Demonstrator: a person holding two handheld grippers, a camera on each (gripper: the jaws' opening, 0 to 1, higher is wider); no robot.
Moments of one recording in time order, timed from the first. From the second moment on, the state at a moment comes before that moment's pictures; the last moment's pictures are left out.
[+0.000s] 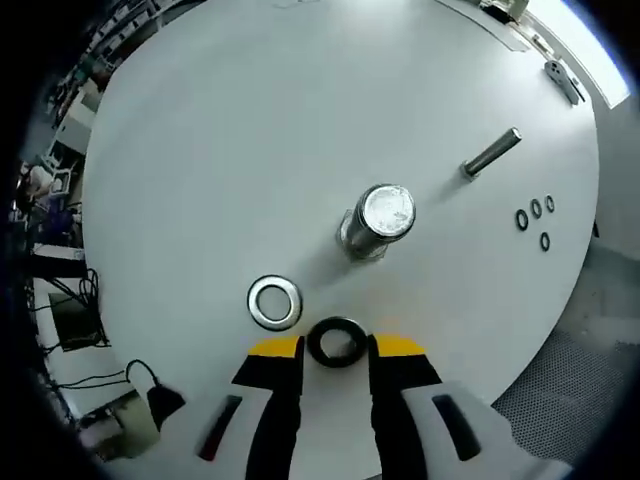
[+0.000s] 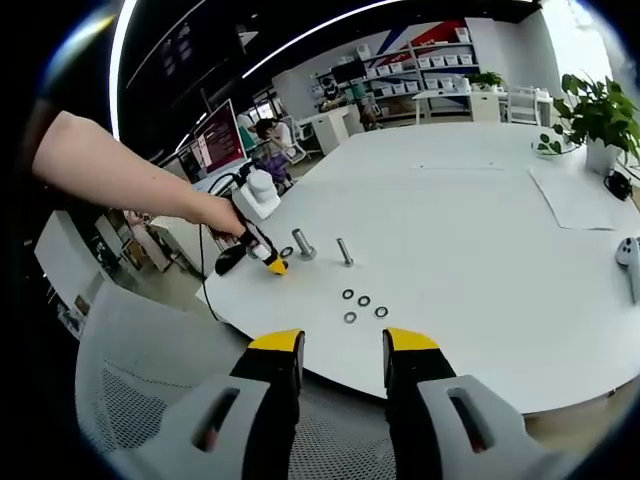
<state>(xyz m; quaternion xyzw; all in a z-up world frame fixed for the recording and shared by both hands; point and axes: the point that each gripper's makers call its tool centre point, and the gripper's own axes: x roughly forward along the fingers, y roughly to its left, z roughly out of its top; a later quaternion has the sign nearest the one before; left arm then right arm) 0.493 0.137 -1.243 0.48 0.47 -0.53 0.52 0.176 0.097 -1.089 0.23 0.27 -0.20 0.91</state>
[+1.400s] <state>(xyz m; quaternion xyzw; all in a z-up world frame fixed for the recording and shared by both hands) 0.495 0.145 -1.243 0.47 0.45 -0.56 0.51 0.177 0.099 -1.088 0.24 0.27 -0.20 0.91</state>
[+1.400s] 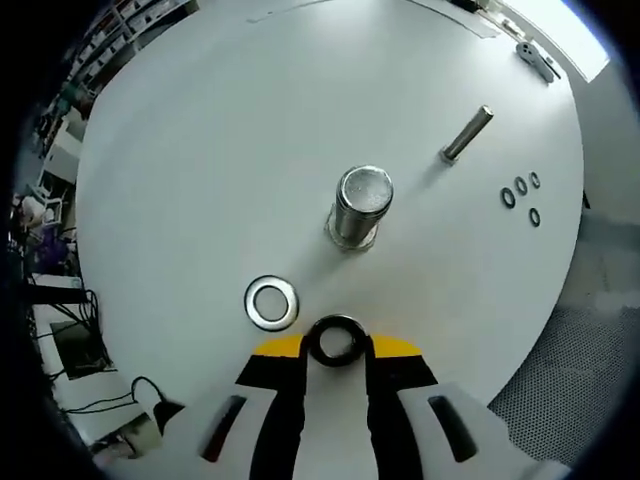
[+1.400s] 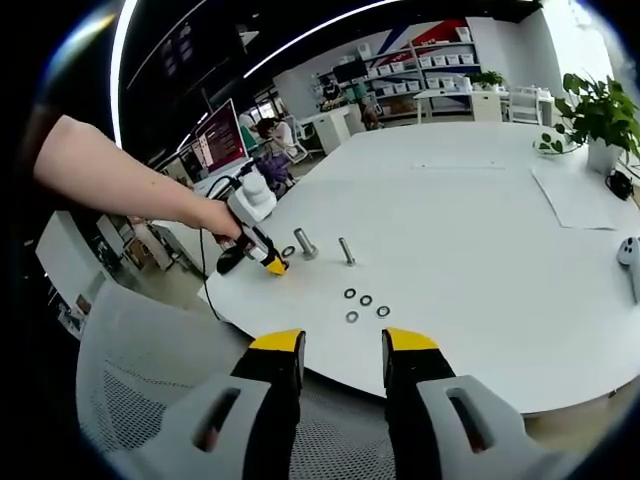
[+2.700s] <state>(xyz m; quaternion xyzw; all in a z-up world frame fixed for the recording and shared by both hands) 0.470 0.105 -1.164 0.44 0.38 -0.65 0.49 0.177 0.096 -1.086 0.24 0.26 -0.20 0.91</state>
